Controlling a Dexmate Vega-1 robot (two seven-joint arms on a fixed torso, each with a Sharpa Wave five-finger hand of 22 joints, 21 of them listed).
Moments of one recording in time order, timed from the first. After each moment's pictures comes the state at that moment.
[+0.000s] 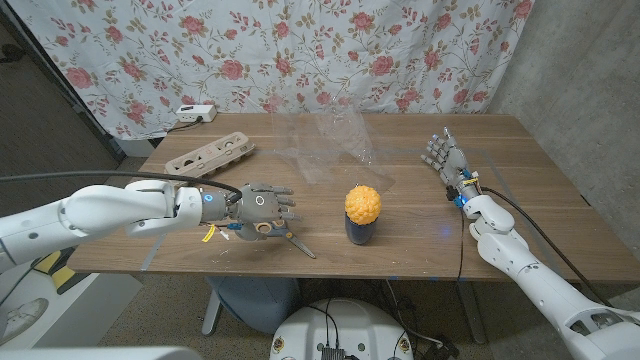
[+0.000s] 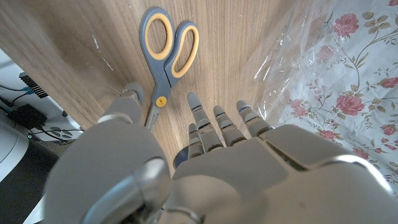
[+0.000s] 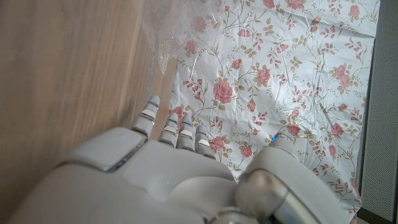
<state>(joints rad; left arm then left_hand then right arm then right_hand) 1.18 1.43 0.27 -2.20 1.12 -0.33 -0.05 0.72 -0.04 0.55 -0.17 0.18 0.08 -0.13 0.20 0.19 0.44 -0.19 0.45 0.40 0.20 -0.12 0.20 0.20 0.13 0.07 0.21 0.18 -0.88 -0.49 -0.30 -1.15 0.75 0.45 0.21 0.30 0.04 0.05 -0.11 0.20 0.01 0.04 0.21 0.20 0.07 0.10 0.20 0.21 0.00 0.09 0.21 0.22 0.14 0.21 0.18 0.17</state>
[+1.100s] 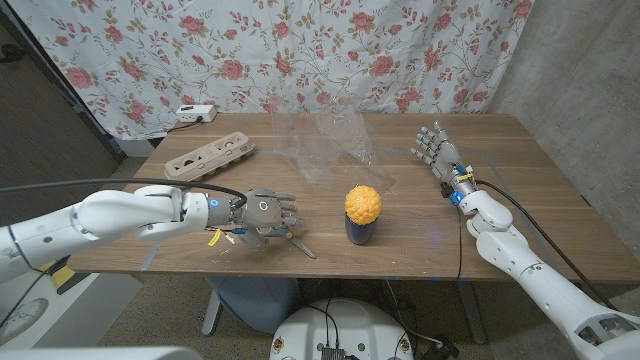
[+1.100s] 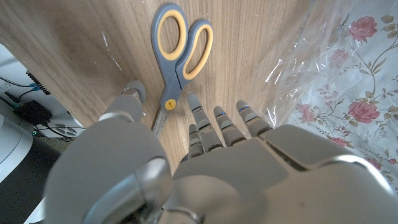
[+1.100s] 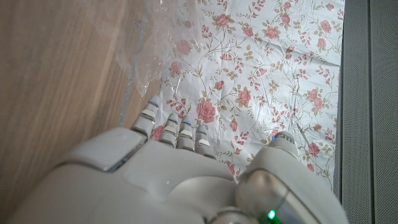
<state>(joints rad) 1.12 1.38 0.36 -2.17 1.14 -0.35 -0.08 0.76 -0.02 0.56 -0.17 0.18 0.07 -0.14 0.20 0.19 0.42 -0.19 0.45 0.40 0.20 -0.12 0.20 0.20 0.13 0.07 0.21 0.18 -0.91 -0.53 -0.32 -1.26 0.74 0.44 0.23 0.30 0.04 0.05 -0.11 0.20 0.01 0.03 0.21 0.20 0.07 0.10 0.20 0.21 0.00 0.09 0.21 0.22 0.14 0.21 0.18 0.17</state>
